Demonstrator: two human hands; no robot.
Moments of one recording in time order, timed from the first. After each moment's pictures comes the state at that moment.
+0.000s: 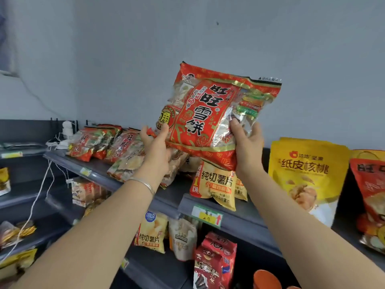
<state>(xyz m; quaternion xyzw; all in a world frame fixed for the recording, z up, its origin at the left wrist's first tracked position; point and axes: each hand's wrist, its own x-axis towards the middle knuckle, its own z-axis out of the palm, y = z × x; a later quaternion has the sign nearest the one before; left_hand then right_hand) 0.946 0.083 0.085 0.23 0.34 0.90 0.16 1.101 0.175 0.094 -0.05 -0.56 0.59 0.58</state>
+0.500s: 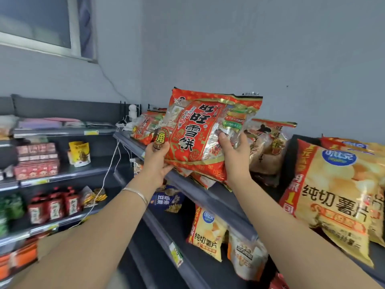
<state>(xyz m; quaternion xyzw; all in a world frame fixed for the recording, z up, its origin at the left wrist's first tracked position) 0.737 0.014 -0.003 0.11 0.49 0.86 0.11 0.845 0.157 0.021 -0.06 -0.62 0.65 0.44</state>
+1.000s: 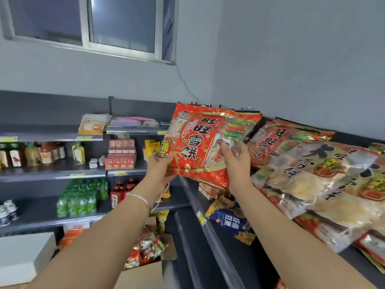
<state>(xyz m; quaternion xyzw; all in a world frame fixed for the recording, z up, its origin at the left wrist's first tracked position) 0.550 -0.123 -0.040 -0.02 0.51 0.86 -0.02 0.578 0.057 -0.025 0.00 -0.66 0.70 0.28</state>
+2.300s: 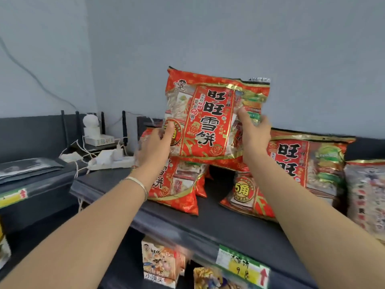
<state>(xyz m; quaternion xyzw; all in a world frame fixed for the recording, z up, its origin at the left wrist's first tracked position) 0.102 0.069 0.036 0.34 0.74 0.57 -0.06 0.262 0.198 0.070 -0.31 -0.56 0.45 0.62</state>
